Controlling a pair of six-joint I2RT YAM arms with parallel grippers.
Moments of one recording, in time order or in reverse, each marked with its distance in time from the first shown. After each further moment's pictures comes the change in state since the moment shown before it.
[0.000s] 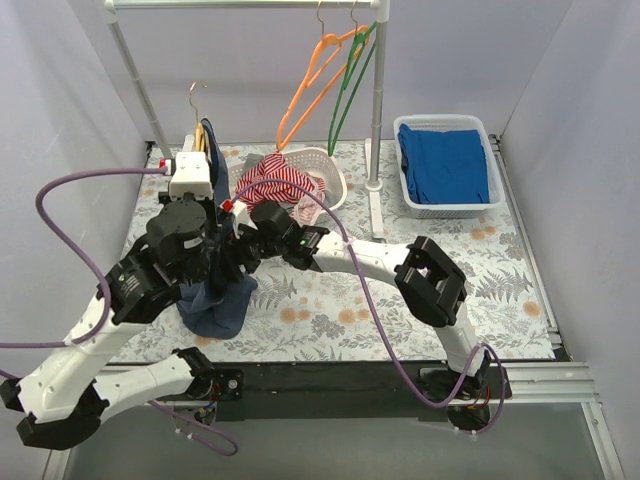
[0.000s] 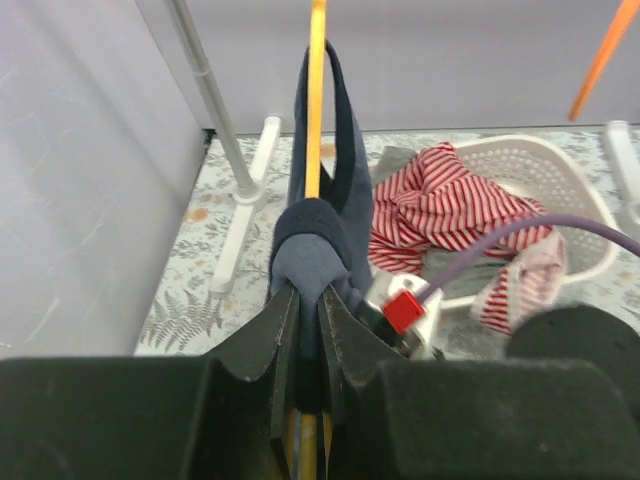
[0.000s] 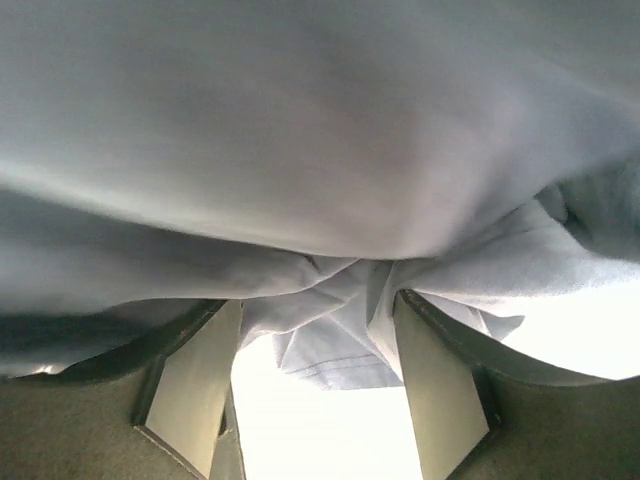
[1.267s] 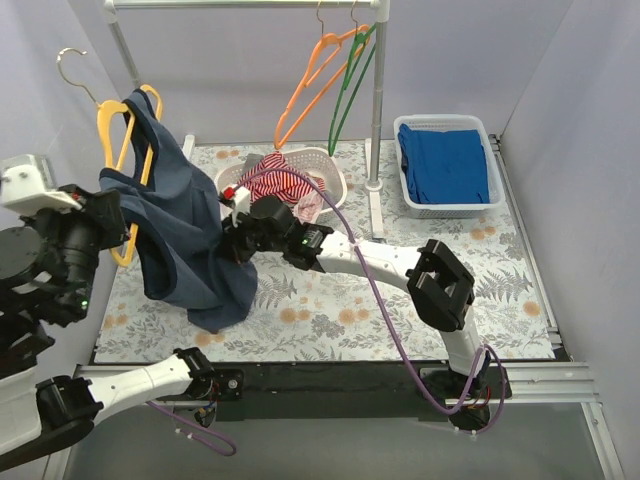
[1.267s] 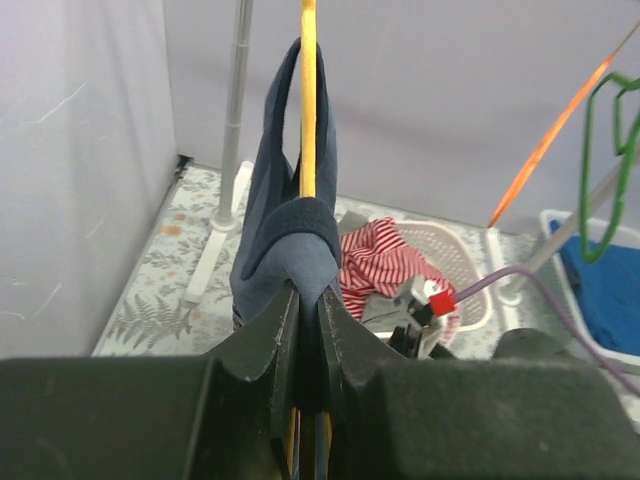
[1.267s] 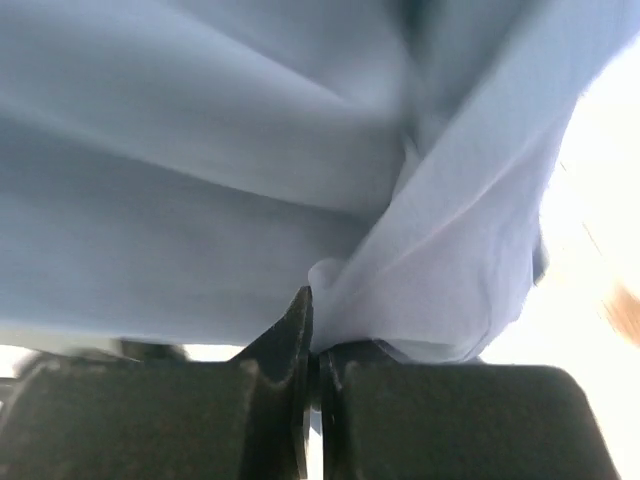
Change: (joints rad) left arm -0.027 -0.034 0.601 -0.437 0.029 -0.192; right arm 0.001 -0.071 -0.043 0.049 0.219 0.002
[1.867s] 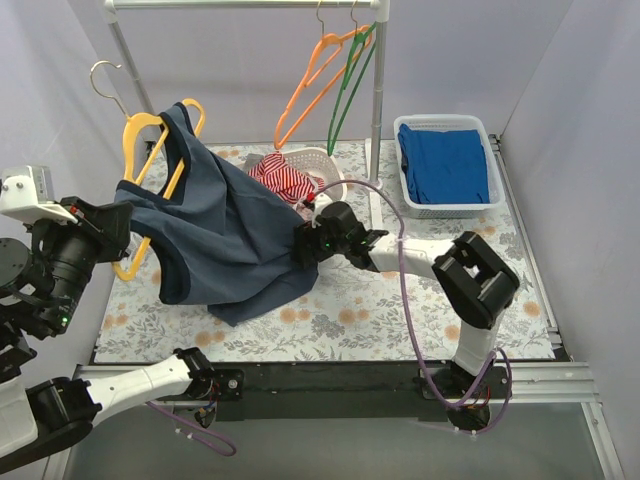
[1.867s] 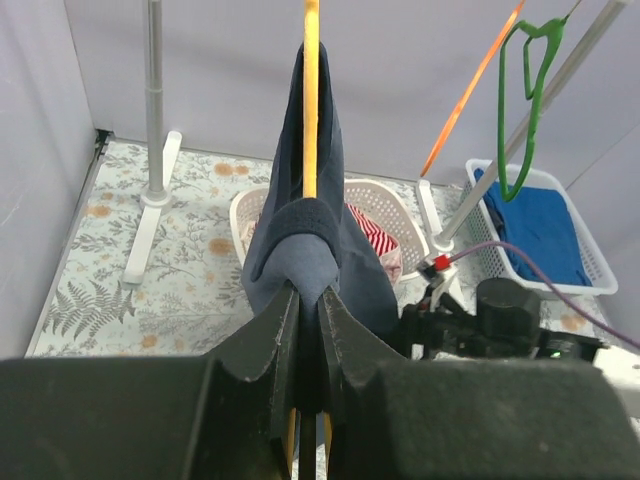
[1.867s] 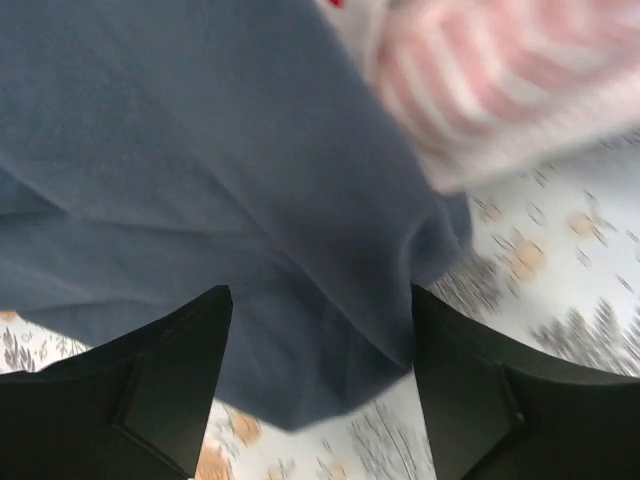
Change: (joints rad) left arm 0.000 -0.013 0.014 -0.110 0.156 -0.085; right arm -0.272 -0.225 -0.538 0.050 0.065 -0.005
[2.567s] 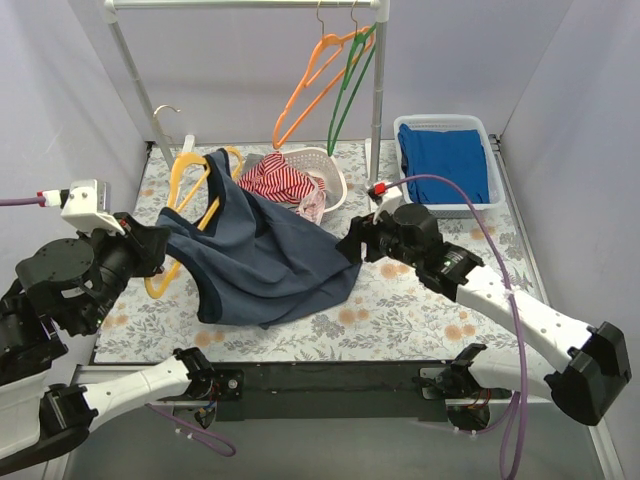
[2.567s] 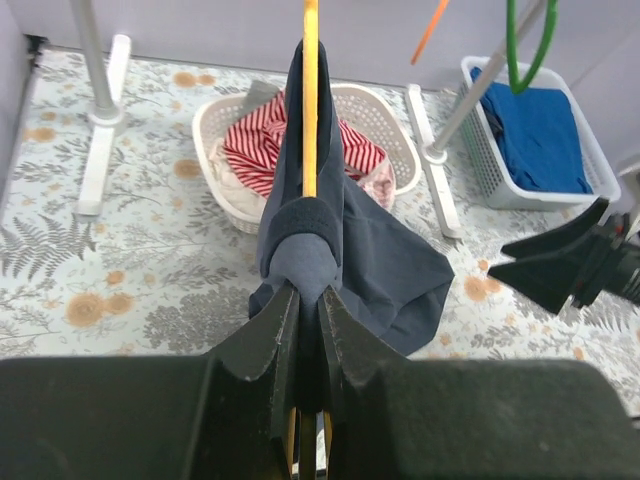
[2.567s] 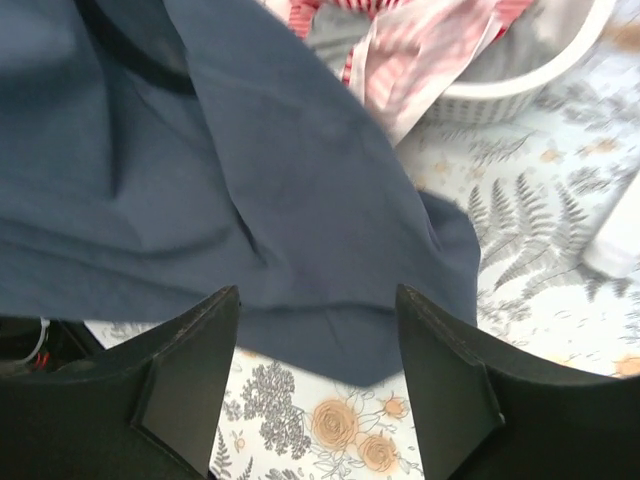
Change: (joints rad) left arm 0.000 -0.074 -0.238 -0.025 0.144 -0.128; right arm -0.053 -0.699 -0.161 -0.309 0.106 -0.015
